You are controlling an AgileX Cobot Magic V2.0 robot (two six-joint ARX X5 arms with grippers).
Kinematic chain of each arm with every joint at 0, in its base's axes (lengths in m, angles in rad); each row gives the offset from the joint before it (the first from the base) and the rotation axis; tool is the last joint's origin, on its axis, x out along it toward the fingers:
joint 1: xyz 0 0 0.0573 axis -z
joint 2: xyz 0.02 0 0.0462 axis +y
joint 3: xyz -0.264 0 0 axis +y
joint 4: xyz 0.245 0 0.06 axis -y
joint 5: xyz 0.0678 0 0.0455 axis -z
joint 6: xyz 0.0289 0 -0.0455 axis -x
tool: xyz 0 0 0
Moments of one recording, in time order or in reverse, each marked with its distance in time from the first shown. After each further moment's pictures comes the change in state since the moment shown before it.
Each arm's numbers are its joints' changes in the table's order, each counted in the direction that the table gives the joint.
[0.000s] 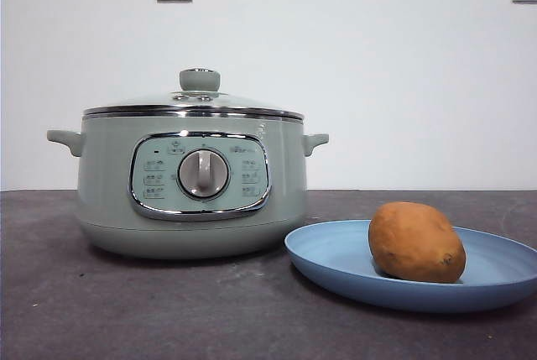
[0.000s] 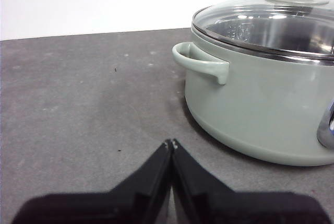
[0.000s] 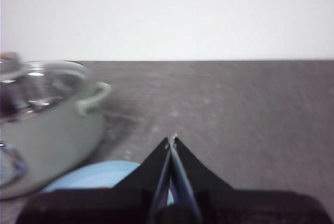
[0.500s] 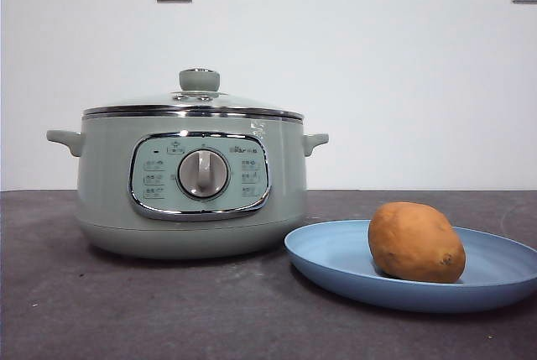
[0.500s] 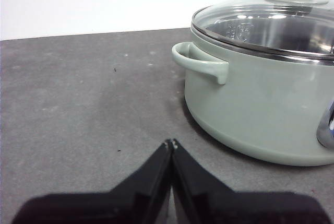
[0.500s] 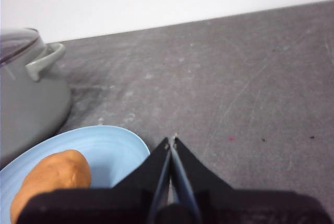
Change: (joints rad) left arm 0.000 0.000 0.000 0.000 0.000 0.000; right arm 0.000 -0.118 0.196 0.008 0.078 -0.088
